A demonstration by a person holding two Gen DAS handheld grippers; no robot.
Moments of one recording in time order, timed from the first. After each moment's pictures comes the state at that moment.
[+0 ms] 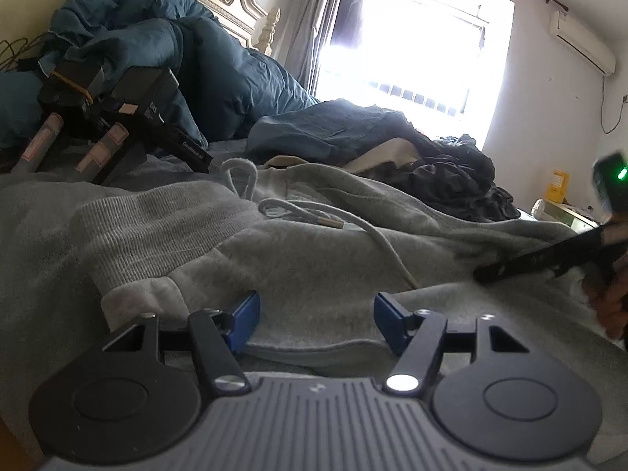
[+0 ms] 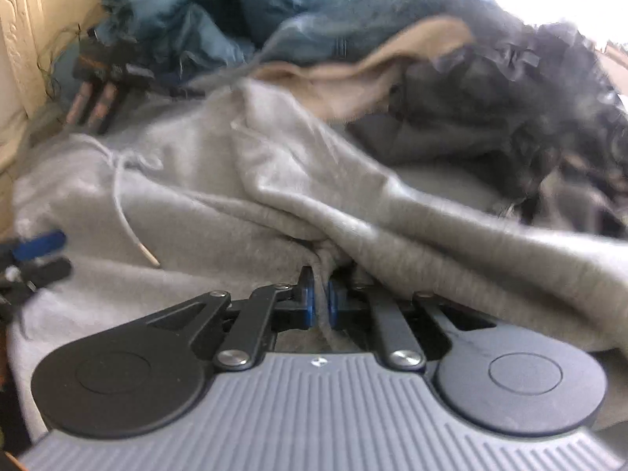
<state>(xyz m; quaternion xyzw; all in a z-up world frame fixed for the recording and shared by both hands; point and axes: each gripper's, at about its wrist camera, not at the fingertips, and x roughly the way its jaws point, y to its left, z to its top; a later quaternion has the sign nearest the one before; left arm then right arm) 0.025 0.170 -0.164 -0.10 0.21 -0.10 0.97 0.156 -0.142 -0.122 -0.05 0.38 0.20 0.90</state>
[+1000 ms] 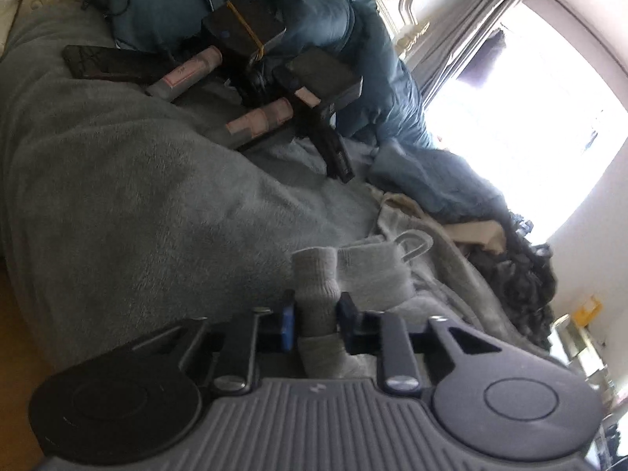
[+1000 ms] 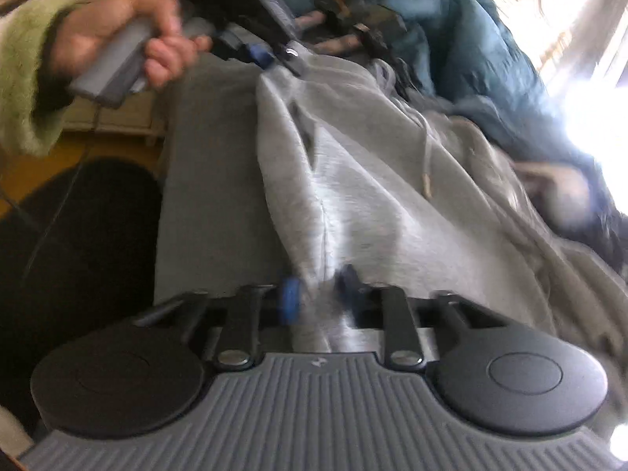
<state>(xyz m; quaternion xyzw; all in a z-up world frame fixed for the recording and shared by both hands) 0.019 0.287 -0.141 -0.32 0.25 0.00 0.91 -0.045 -0.039 -0.150 -0.30 0.26 0.32 0.86</state>
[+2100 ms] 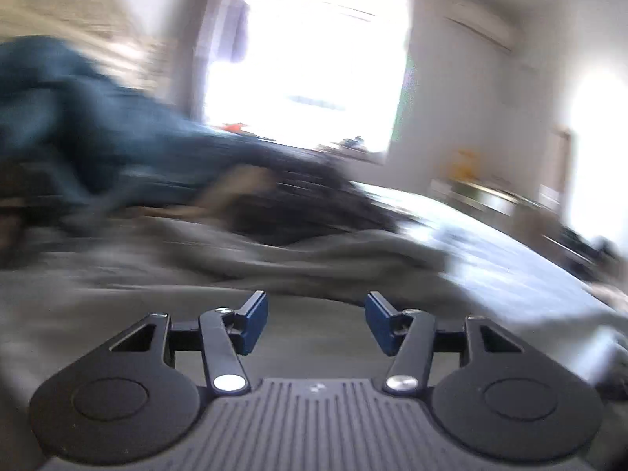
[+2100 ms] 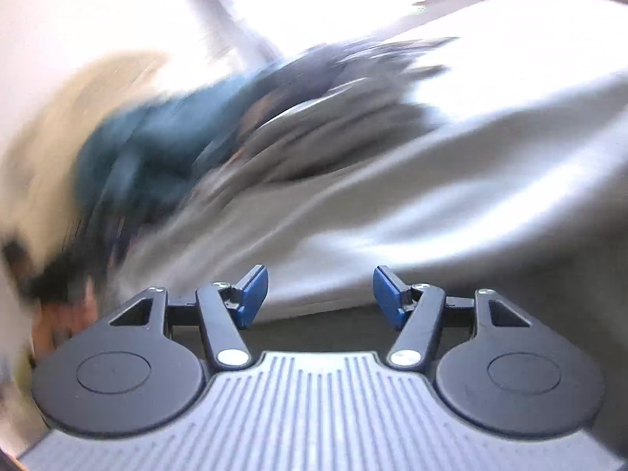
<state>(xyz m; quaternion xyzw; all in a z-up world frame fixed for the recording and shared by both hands) -0.050 0.030 -0.076 -0.03 0.18 -0.29 0.94 -0.207 -0.358 -0.130 0.31 0.23 0.01 0.92</state>
